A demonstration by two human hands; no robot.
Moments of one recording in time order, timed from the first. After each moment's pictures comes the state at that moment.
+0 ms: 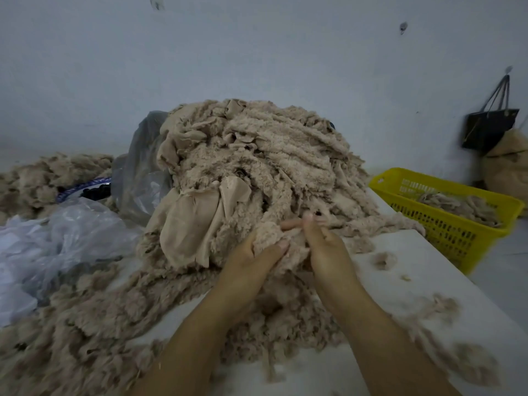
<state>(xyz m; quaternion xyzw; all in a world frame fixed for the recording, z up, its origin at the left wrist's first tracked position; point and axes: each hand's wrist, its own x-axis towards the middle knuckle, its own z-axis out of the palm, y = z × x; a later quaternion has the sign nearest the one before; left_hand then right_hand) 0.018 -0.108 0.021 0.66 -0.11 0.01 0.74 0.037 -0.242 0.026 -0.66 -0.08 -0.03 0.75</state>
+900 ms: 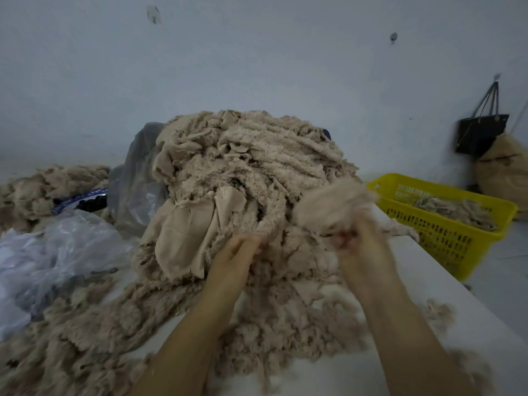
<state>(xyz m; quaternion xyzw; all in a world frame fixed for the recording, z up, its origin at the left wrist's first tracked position) 0.044 -0.092 0.011 0.71 0.02 0.07 0.70 0.060 -0.299 0.035 -0.42 -0.03 -0.09 0.90</state>
